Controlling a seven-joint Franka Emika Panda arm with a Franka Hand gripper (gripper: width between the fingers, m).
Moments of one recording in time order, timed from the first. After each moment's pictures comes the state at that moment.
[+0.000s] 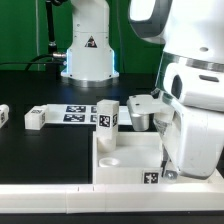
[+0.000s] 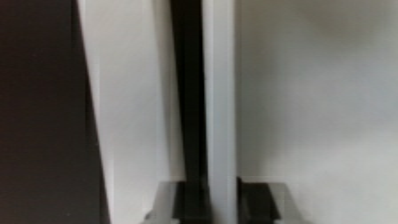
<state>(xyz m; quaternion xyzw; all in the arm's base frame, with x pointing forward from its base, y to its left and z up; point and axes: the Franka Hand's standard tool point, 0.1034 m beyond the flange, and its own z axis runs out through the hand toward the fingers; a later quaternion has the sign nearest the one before) 0.653 0.078 0.034 0.73 0.68 -0.02 0.08</state>
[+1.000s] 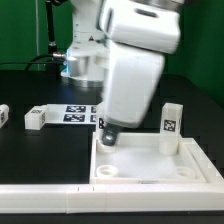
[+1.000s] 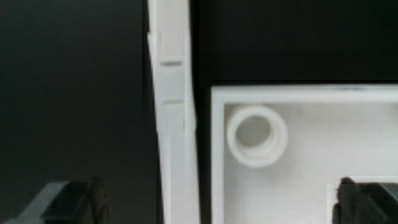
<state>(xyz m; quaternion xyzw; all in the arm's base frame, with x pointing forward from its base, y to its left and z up) 0.653 -0.027 0.115 0.72 0.68 -0.06 0.07</state>
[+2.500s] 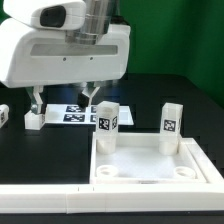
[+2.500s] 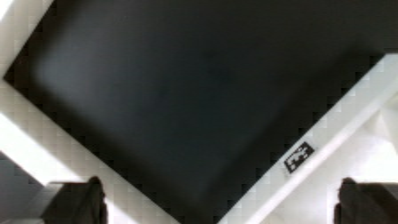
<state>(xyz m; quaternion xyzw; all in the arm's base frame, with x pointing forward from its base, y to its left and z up) 0.582 -0.070 0.106 0.95 0.31 -0.05 0.07</state>
